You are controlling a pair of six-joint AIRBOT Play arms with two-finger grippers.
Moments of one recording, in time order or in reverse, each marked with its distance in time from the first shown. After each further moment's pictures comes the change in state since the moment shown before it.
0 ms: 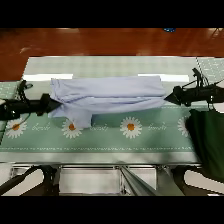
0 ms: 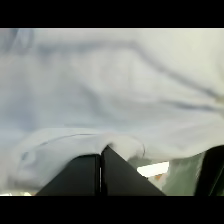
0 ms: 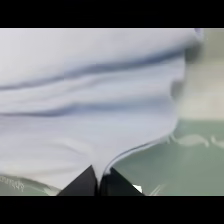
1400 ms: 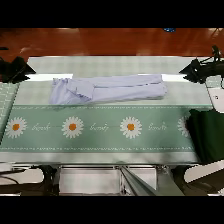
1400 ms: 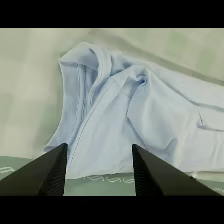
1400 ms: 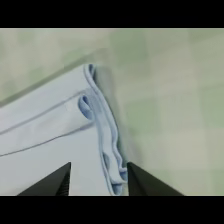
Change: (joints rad) left arm 0.030 -0.260 0.698 0.489 -0.158 -0.319; right arm -0.139 -0.443 0.612 -0.062 0.094 0.154
